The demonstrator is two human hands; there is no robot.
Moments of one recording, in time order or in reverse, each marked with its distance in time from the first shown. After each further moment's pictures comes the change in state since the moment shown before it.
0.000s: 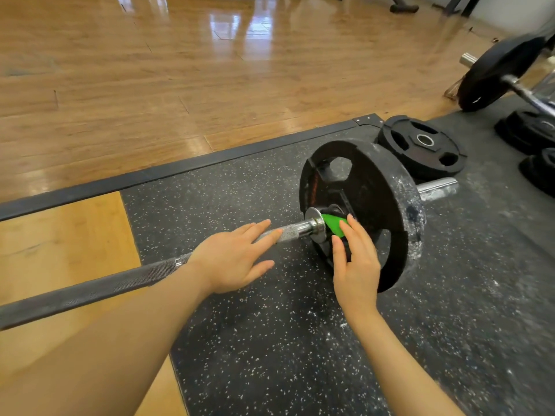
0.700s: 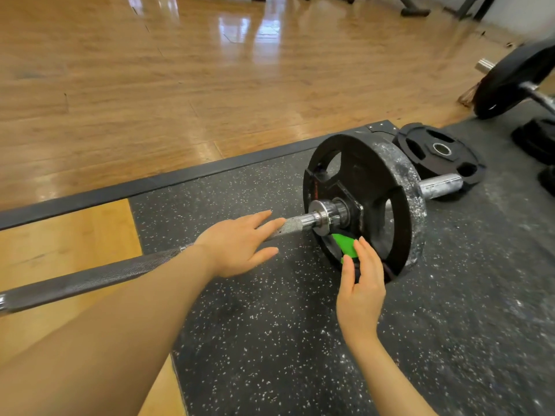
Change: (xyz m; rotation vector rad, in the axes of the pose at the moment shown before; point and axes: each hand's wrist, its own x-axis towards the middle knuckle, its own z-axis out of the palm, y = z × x) left_hand 0.027 -0.049 -0.009 -0.080 -0.094 -0.063; right_hand -0.008 0.003 0.035 0.082 0.081 0.138
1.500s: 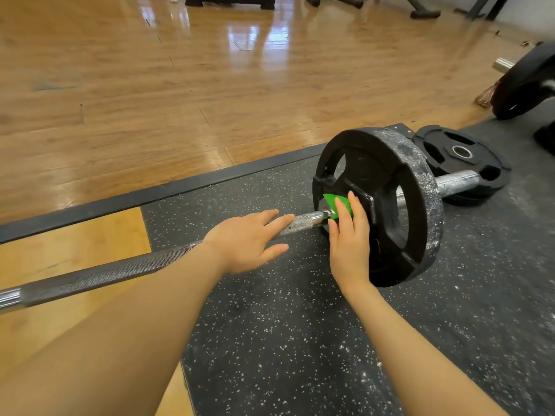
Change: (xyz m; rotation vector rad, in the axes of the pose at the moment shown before) left_hand 0.013 -0.021 -0.002 0.017 0.024 -0.029; right_hand 0.075 -0.001 0.071 -0.235 -0.069 -0.362
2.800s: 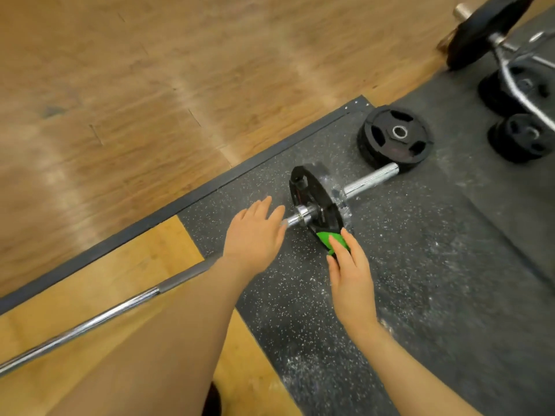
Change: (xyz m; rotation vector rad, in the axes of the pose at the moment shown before) left_hand -0.065 0.100 -0.290 -0.108 -0.118 -0.236; right_hand 0.056 -0.206 -0.309 0.030 -0.397 0.450
